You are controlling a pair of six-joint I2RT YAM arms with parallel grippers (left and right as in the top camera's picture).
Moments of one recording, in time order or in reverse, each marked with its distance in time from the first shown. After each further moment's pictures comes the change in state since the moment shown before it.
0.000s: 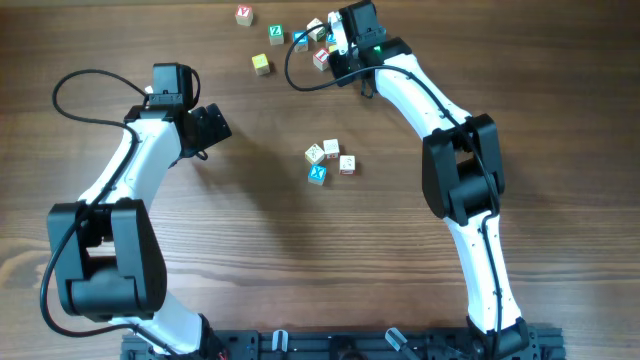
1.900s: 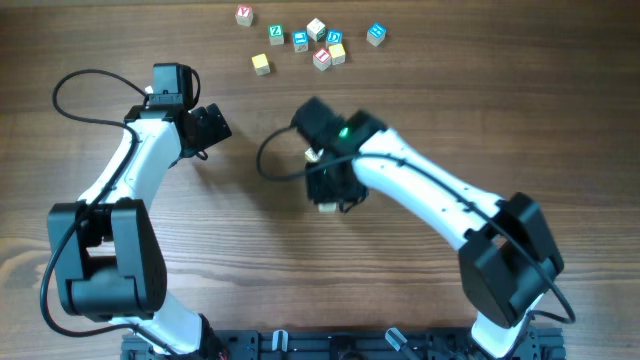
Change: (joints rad) left arm 0.000 0.000 0.000 0.000 0.000 0.000; right arm 0.360 -0.599 -0.660 -0.466 -0.154 0.770
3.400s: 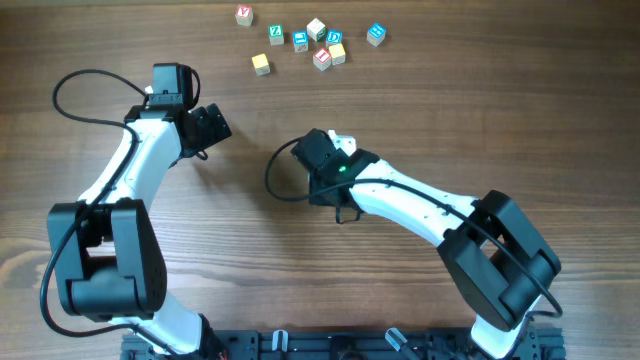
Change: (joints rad) left arm 0.000 0.000 0.000 0.000 0.000 0.000; right arm 0.029 0.000 -0.246 0.415 0.260 0.102
